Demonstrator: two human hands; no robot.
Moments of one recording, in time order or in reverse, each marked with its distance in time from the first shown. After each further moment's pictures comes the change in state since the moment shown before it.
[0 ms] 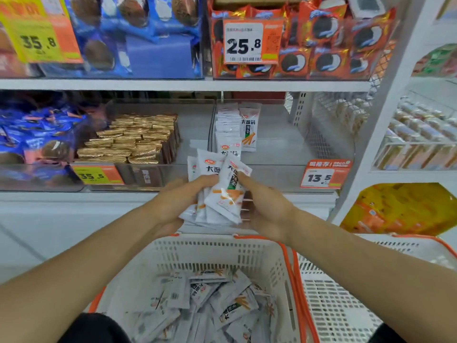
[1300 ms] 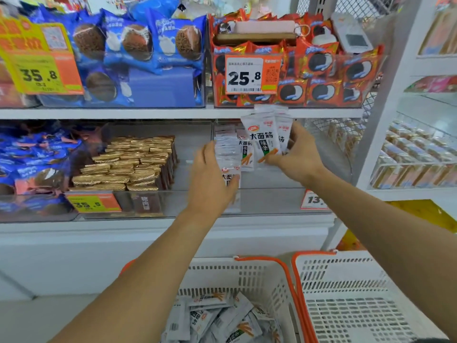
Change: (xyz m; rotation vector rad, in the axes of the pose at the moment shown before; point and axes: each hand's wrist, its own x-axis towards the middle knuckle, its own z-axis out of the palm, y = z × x) left_hand 0.067 0.032 0.033 0.883 0.482 0.718; right_hand 0.039 -0.118 -0.044 -0.670 0.288 -0.812
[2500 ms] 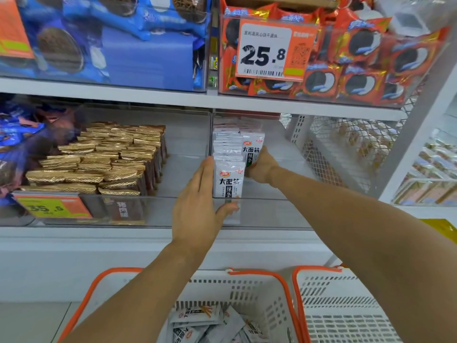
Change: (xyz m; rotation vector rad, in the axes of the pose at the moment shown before) left_hand -0.004 -0.056 0.043 0.110 -0.008 0.000; right_hand 0.118 0.114 0.095 -0.348 -0.228 0.327
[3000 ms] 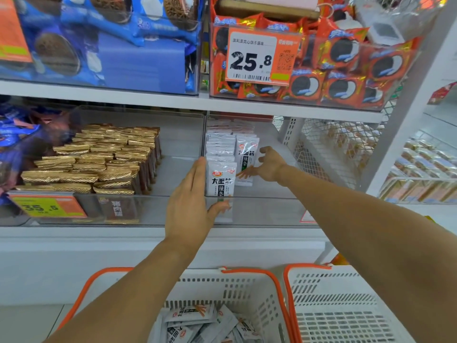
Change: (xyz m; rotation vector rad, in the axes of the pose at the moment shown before) left_hand -0.002 -0.001 0.000 -0.010 -0.020 0.006; right_hand -0.021 0.008 -0.037 0.006 -0.048 0.092
